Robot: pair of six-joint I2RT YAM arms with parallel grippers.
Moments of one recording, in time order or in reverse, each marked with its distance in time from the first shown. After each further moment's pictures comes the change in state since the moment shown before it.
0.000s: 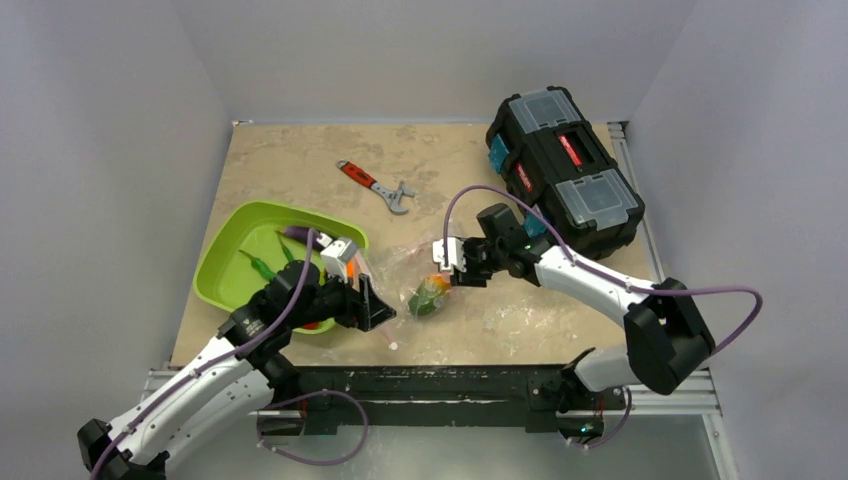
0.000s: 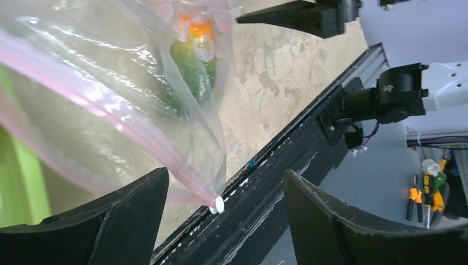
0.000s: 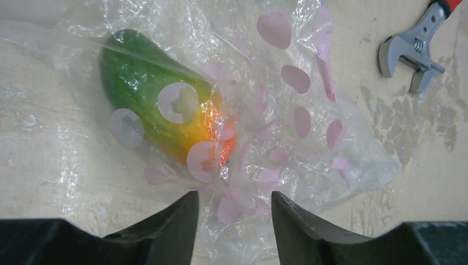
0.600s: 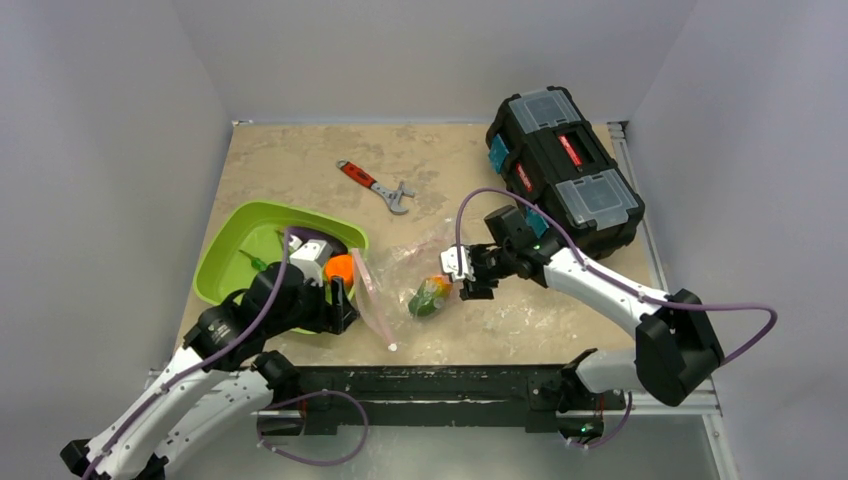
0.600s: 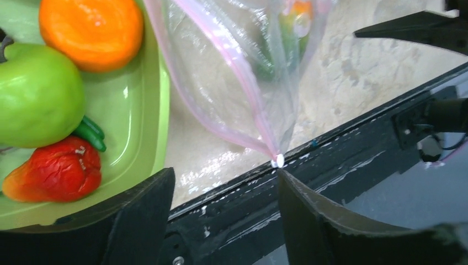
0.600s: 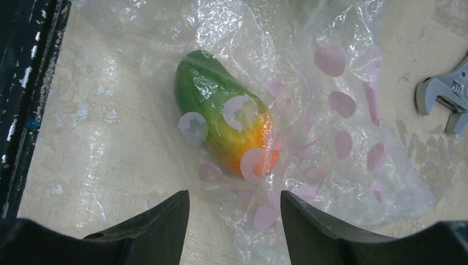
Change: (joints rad) left arm 0.000 -0.082 0.260 -0.547 -0.282 0.071; right arm -0.032 -0.083 0.000 -0.150 -0.193 -0.107
